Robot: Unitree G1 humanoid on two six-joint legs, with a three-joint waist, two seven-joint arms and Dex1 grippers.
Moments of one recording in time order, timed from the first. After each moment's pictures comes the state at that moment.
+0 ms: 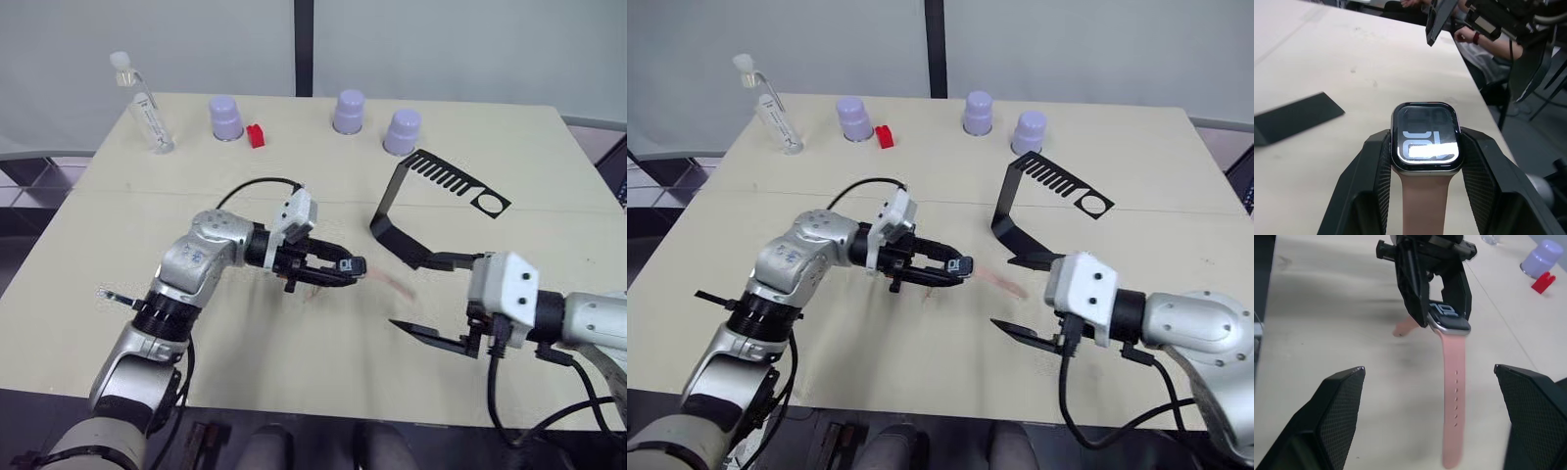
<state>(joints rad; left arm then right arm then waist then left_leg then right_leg) -0.76 0.48 -0.25 0.02 -0.36 0.44 -1.24 -0.06 -0.87 -0.29 -0.81 0.55 0.64 0.95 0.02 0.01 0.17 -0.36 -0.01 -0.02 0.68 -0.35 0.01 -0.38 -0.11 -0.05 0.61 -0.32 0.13</state>
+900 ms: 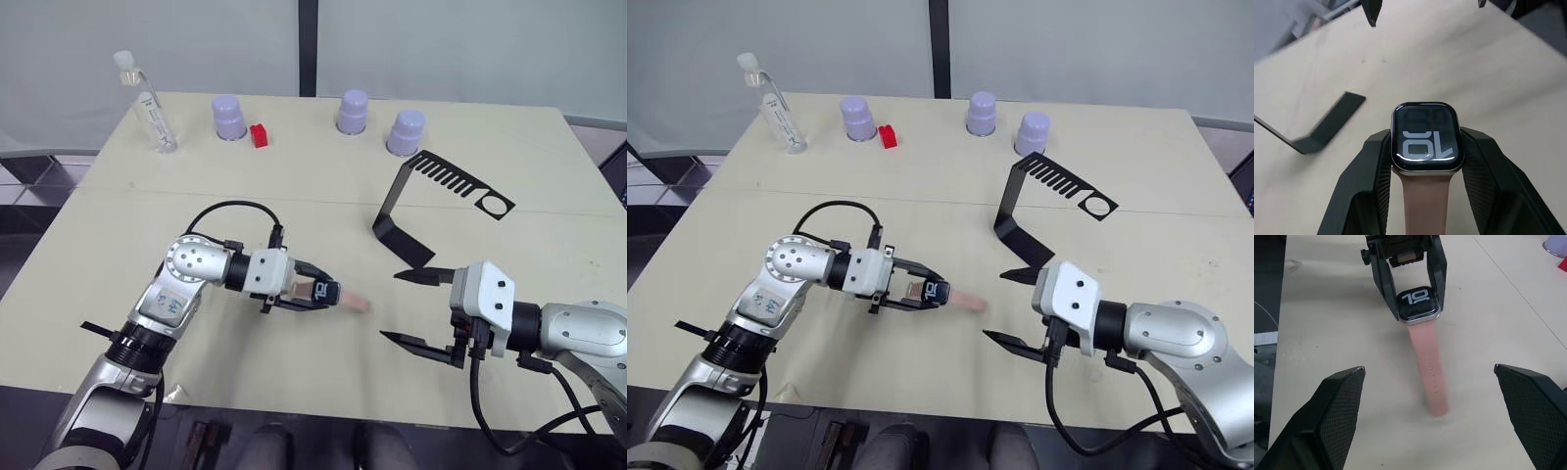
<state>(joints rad) -0.60 0.59 -0.31 -0.01 -0.24 0.09 -1.22 -0.05 -0.89 -0.16 -0.78 0.53 0.61 0.87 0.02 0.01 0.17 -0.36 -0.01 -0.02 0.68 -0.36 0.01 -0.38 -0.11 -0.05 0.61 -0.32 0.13</state>
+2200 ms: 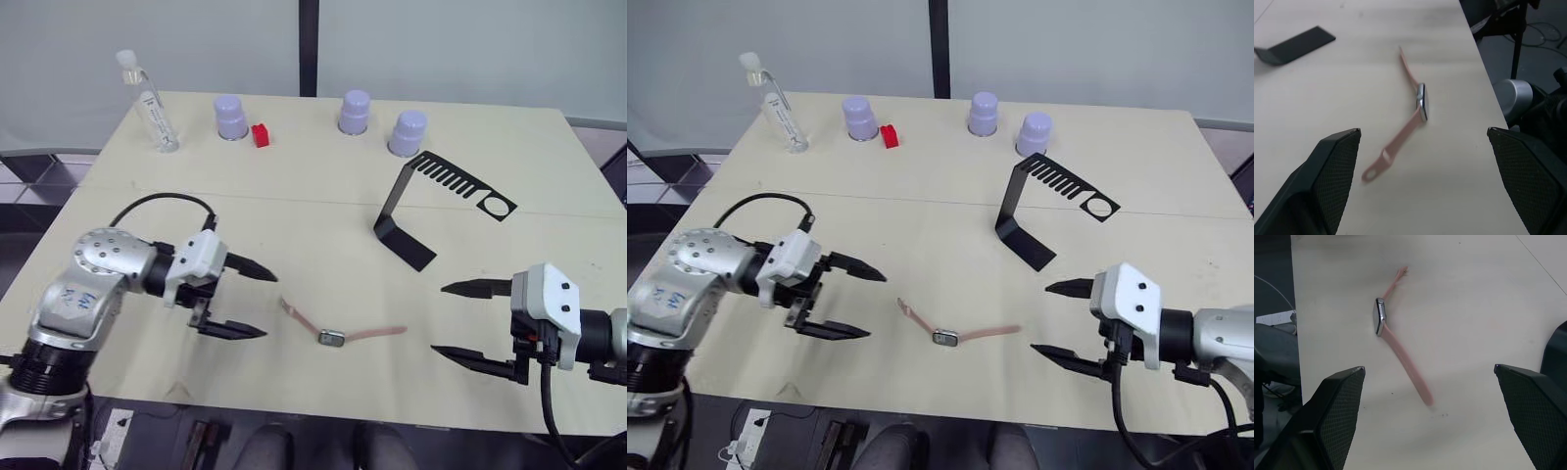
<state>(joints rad) -0.48 0.80 -0.07 -0.22 -0.43 0.38 -1.37 0.14 -1.02 -0.45 -0.73 0.64 0.62 1.06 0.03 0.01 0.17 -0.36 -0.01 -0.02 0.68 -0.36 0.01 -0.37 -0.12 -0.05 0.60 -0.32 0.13</state>
